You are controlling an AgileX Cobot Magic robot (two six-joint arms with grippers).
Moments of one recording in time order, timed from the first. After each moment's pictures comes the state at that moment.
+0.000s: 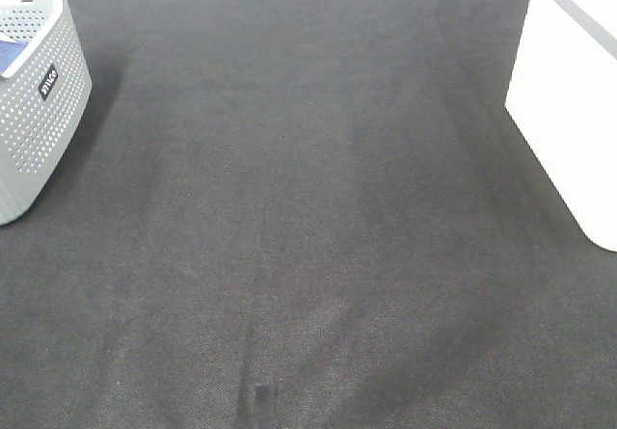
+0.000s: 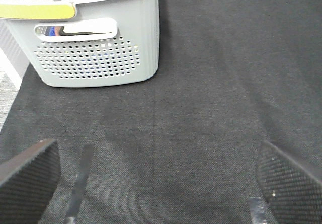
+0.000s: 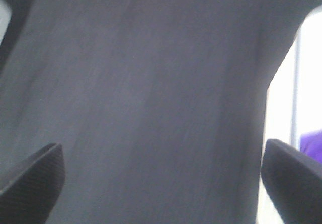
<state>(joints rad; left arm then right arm) 0.04 0.00 -0.51 -0.04 1.05 0.07 0.23 1.53 -1.86 0.08 1.22 -0.01</state>
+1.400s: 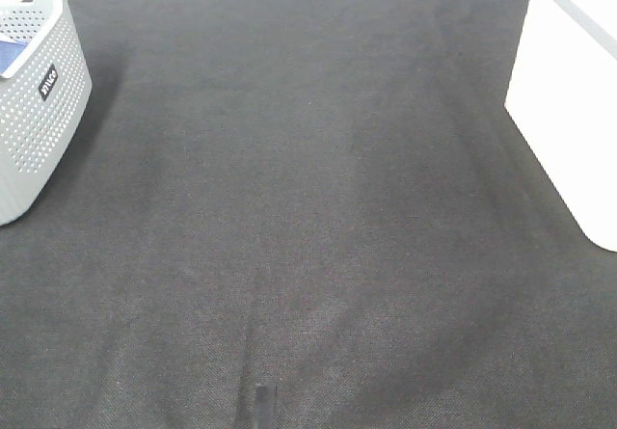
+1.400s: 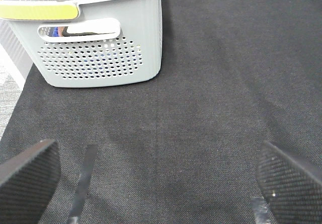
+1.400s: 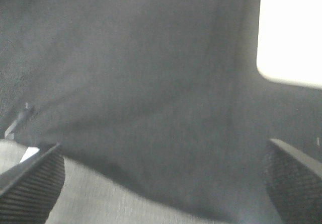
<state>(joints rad) 0.04 0.00 -0.51 -0.03 1.05 0.07 0.23 0.00 -0.54 0.06 1.15 -0.03</state>
